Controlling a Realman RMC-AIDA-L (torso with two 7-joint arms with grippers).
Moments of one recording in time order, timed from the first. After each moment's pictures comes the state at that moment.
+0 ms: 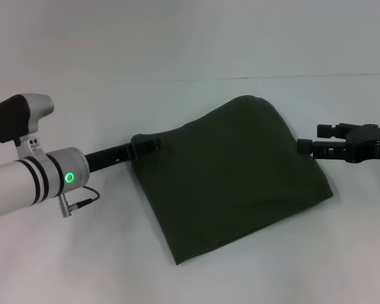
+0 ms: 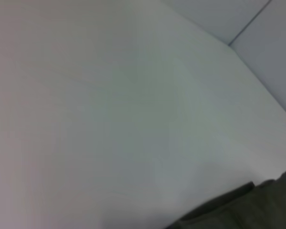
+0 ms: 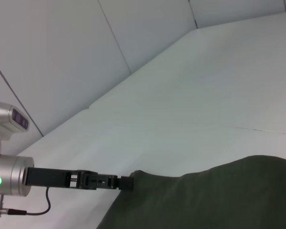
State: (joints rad) left arm -0.77 -2.16 0.49 0.31 2.06 0.80 -1.82; right arm 0.56 2.01 -0.56 -0.72 -2.11 -1.49 1.71
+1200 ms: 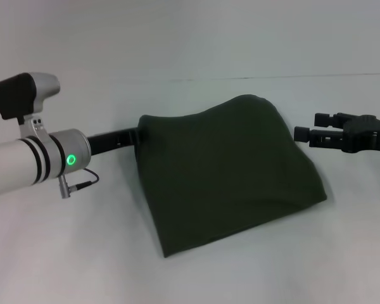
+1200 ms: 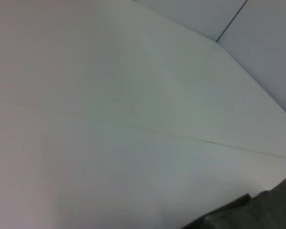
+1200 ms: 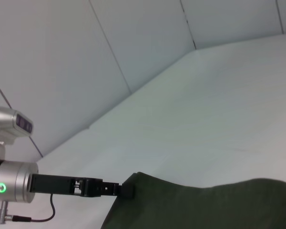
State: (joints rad) left arm -0.81 -2.15 0.56 0.34 2.05 0.78 -1.83; right arm 0.56 2.02 -0.54 -0.71 -2.06 -1.47 1.69
